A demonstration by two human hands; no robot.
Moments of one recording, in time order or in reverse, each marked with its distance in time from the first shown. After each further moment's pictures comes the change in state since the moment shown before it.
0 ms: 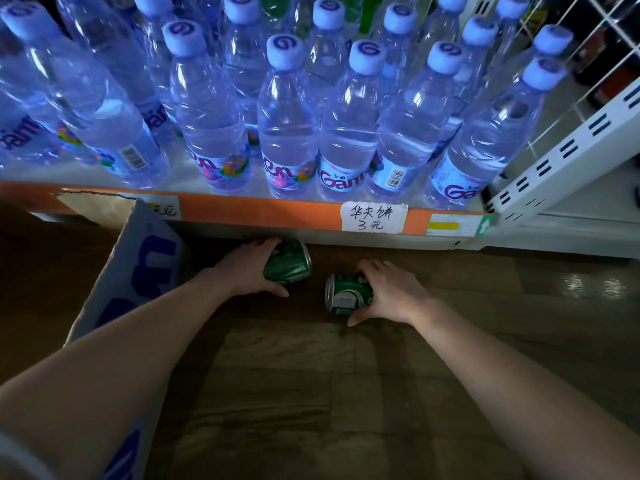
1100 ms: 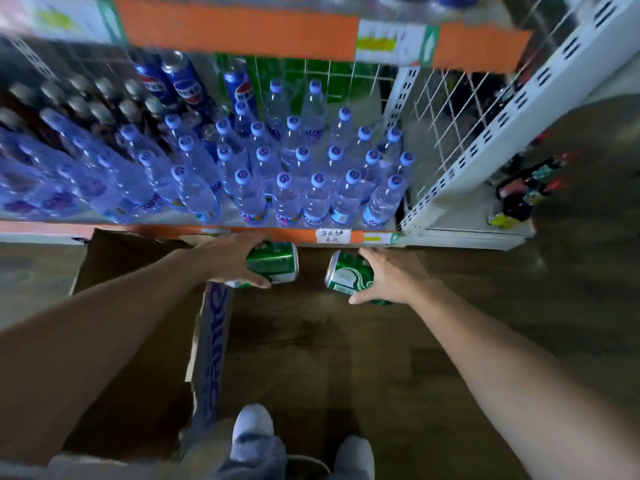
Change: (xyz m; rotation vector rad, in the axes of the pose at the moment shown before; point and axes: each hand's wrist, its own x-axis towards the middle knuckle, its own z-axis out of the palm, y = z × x) left_hand -0.249 0.125 -0.238 0.026 -0.104 0.112; right_hand -0.231 -0.088 -0.253 -0.026 0.005 0.073
